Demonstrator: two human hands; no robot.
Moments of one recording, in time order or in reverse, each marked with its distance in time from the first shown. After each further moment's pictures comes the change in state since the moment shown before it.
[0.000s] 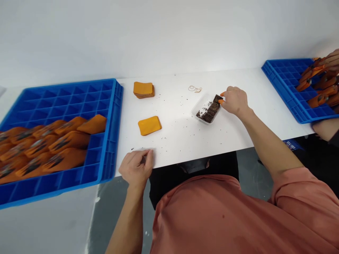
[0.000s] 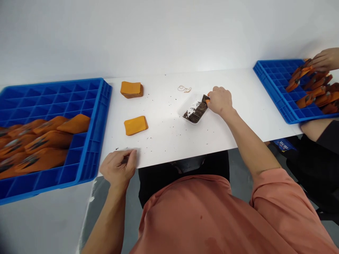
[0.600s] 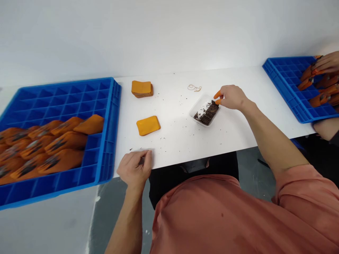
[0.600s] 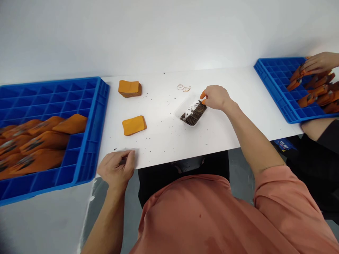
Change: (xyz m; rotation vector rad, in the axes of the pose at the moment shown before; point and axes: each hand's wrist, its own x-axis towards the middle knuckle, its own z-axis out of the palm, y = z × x) left_hand 0.000 0.000 -0.001 -0.001 -0.001 0.014; right_hand 0.016 -0.001 -0.017 0.229 -0.133 -0.079
